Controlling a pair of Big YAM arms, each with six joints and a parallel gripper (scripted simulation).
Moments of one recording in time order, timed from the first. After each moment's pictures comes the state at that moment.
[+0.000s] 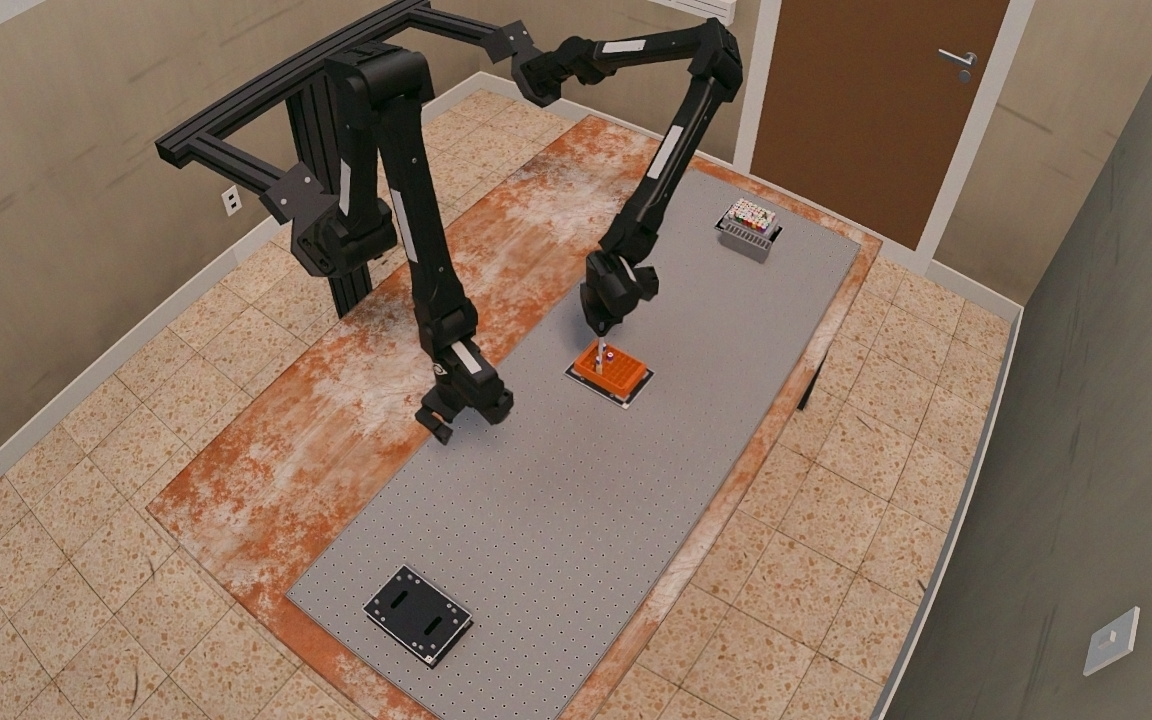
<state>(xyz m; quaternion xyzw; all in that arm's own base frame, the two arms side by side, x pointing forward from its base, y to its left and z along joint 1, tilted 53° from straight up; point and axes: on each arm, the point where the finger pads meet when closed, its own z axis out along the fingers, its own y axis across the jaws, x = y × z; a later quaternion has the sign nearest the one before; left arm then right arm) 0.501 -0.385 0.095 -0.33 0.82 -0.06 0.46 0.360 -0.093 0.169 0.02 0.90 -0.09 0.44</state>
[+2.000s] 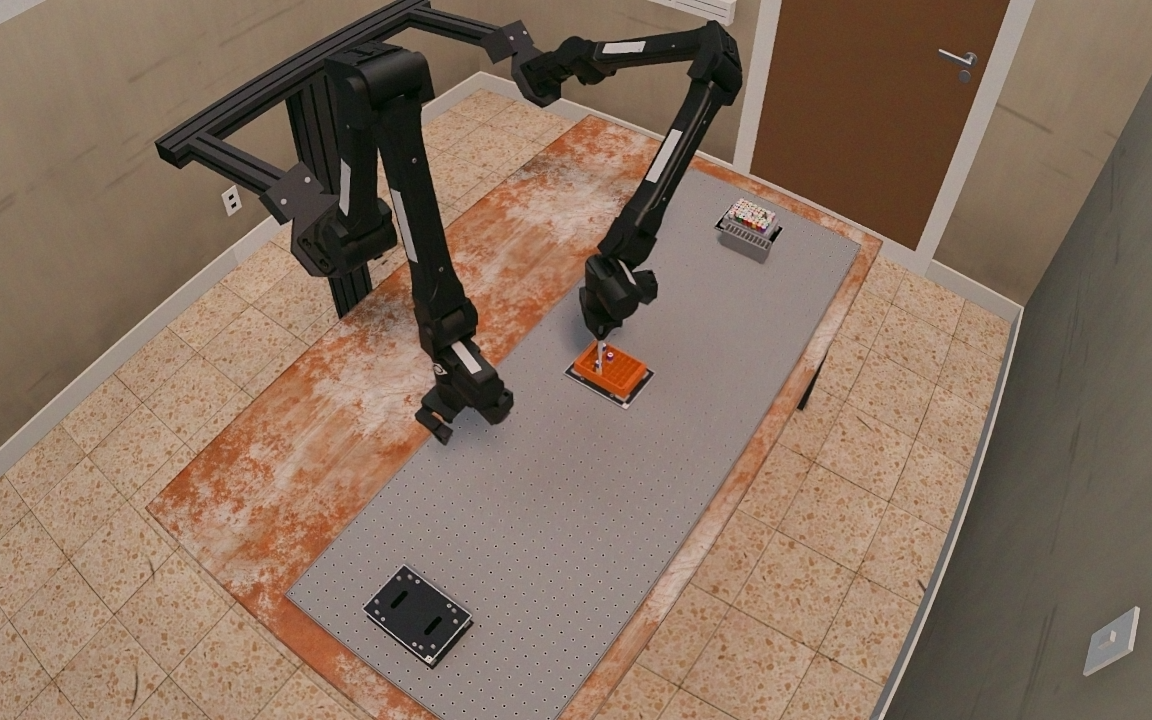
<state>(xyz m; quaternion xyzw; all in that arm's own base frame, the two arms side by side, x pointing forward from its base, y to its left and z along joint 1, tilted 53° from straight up) 0.510 -0.384 0.088 -0.33 0.82 -0.06 0.46 0.360 -0.093 0.169 0.02 0.90 -0.09 0.44</state>
